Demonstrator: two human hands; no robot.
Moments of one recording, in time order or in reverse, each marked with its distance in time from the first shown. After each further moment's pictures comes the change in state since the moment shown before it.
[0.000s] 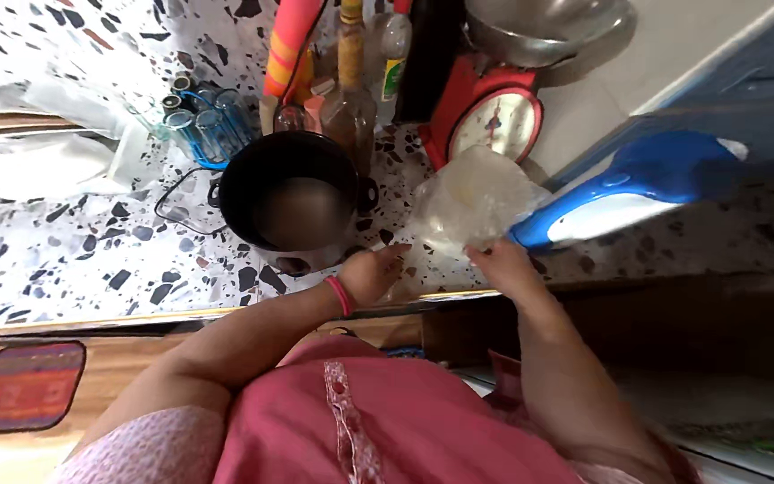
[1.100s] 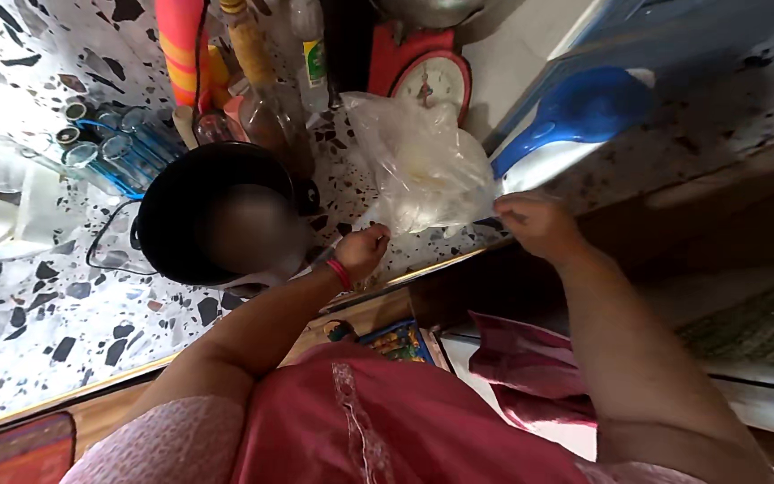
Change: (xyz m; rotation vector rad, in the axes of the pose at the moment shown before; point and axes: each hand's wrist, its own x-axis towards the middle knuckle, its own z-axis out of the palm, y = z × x) left_hand 0.087 -0.007 0.049 0.040 0.008 0.155; right_hand 0.007 0.118 -0.071 -0.192 0.379 -0.634
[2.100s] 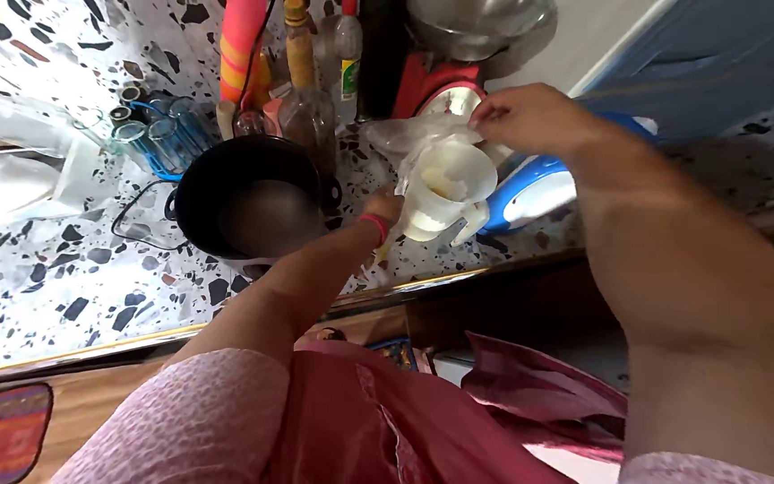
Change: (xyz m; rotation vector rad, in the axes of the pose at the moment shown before) left_hand 0.058 0.040 -0.031 -0.495 0.231 -0.426; right_hand 0.185 -0.115 -0.072 -0.031 -0.335 0.117
